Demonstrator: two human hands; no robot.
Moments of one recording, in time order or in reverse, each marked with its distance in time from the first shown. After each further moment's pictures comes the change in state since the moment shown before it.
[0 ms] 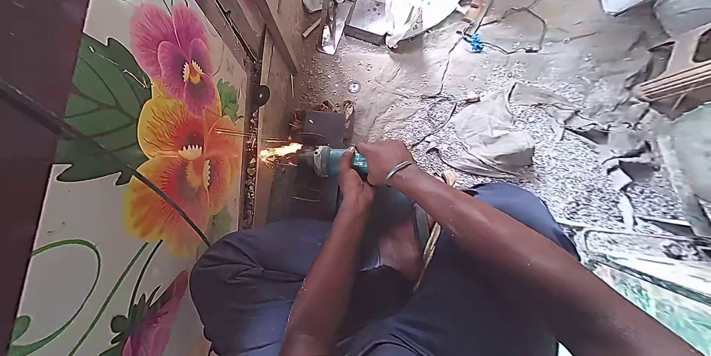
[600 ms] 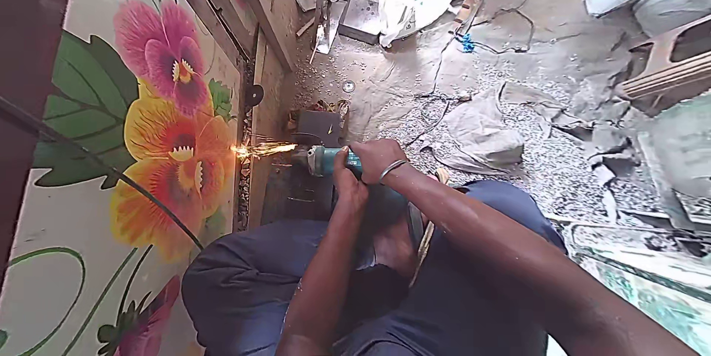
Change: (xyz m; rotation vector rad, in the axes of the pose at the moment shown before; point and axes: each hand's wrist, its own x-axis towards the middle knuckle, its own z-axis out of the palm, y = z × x) left_hand 0.003 -0.002 0.000 -0.025 0.020 0.022; right_hand 0.002 0.000 0.002 0.000 0.016 -0.001
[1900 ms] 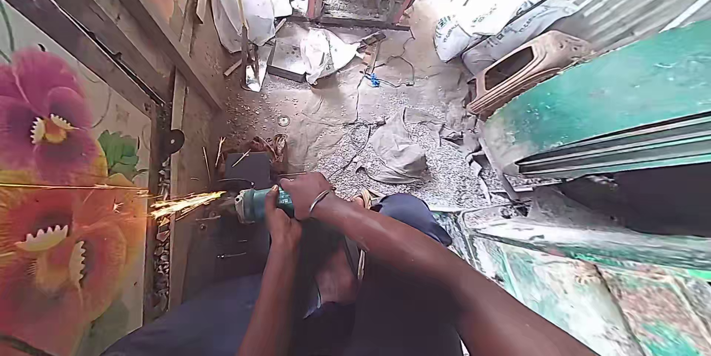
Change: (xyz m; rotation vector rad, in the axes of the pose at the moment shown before) left_hand -0.007 0.000 0.002 0.005 -0.120 0.058; right_hand -0.003 0.004 -0.001 0.035 0.003 -0.050
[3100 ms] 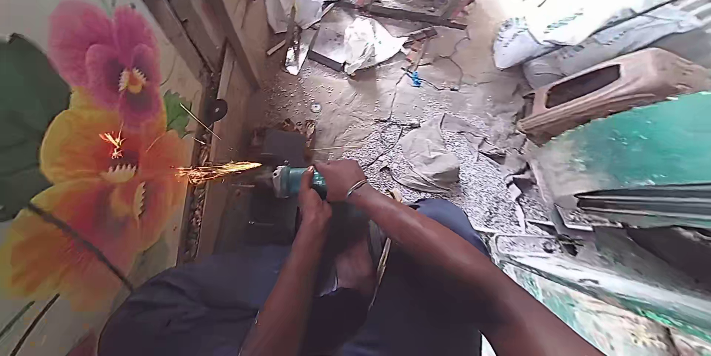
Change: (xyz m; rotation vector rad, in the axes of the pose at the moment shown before) left_hand 0.005 0.001 -0.001 -0.046 0.006 -0.027; right_hand 0.009 0.006 0.004 -0.017 0.036 -0.043
